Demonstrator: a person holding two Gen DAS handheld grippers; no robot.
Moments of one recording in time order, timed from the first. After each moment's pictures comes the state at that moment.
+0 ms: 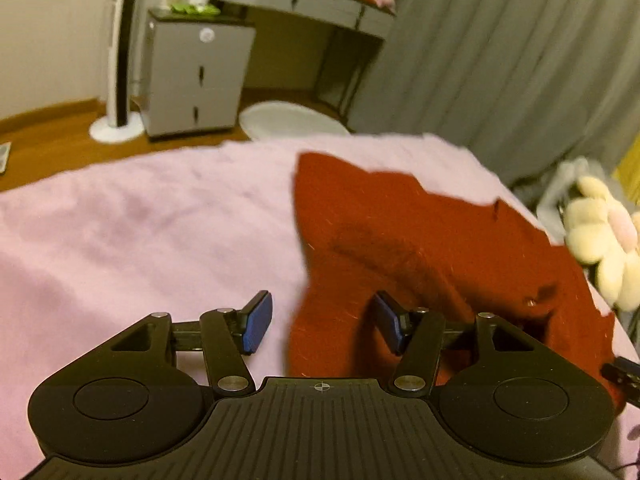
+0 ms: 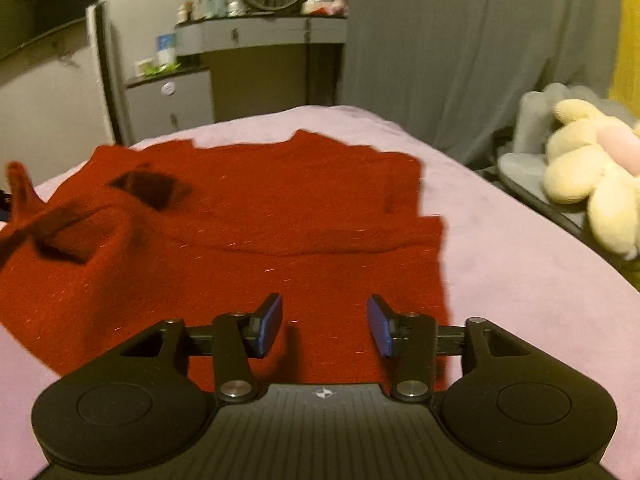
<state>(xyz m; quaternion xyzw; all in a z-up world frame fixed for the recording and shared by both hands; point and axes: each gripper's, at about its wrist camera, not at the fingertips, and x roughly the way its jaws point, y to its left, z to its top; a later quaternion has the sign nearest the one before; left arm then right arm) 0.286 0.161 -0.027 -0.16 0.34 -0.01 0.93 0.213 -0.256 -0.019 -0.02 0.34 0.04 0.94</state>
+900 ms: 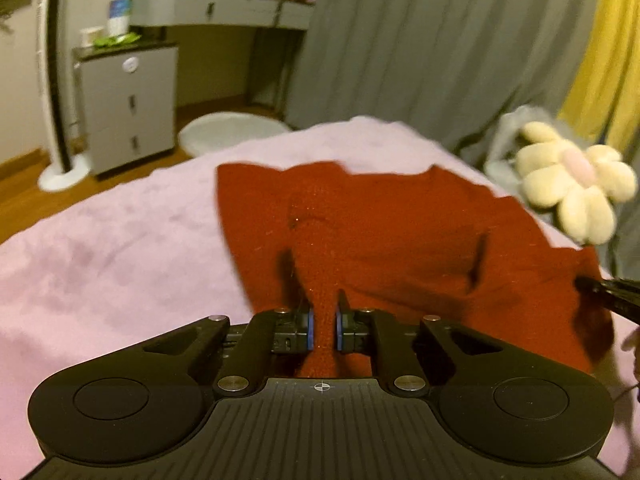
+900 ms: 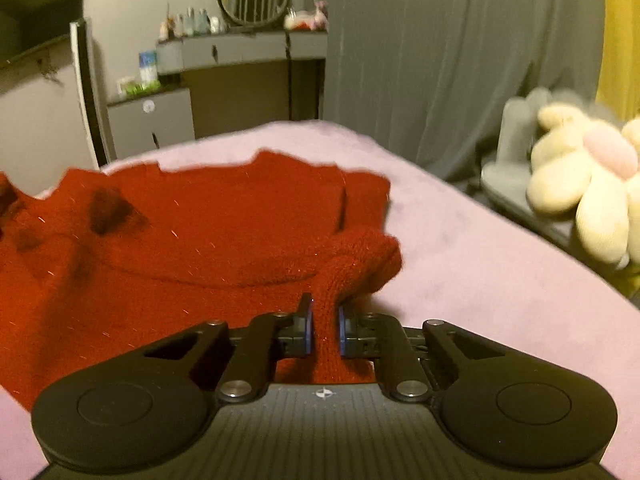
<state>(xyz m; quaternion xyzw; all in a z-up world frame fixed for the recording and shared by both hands) 0.278 0.122 -0.003 -0.08 0.34 -0.11 0.93 0.231 -0.266 -0.016 -0.02 0.30 0.05 0.95</state>
